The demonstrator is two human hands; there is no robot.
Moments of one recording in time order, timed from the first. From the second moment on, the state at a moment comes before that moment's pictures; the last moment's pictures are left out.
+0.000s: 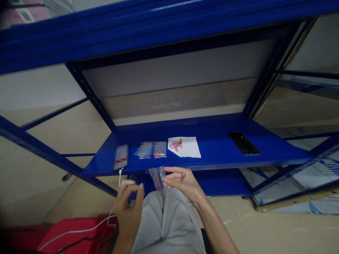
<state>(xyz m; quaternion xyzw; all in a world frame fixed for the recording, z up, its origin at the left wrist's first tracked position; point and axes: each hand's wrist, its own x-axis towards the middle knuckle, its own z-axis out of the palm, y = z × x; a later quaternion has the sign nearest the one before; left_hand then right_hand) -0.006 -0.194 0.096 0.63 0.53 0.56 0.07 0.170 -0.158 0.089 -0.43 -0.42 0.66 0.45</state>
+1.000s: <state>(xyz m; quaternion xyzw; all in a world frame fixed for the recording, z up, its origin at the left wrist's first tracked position) 0.038 -0.173 0.075 0.68 0.56 0.42 0.23 0.175 -0.160 0.068 -0.43 -0.42 0.65 0.46</state>
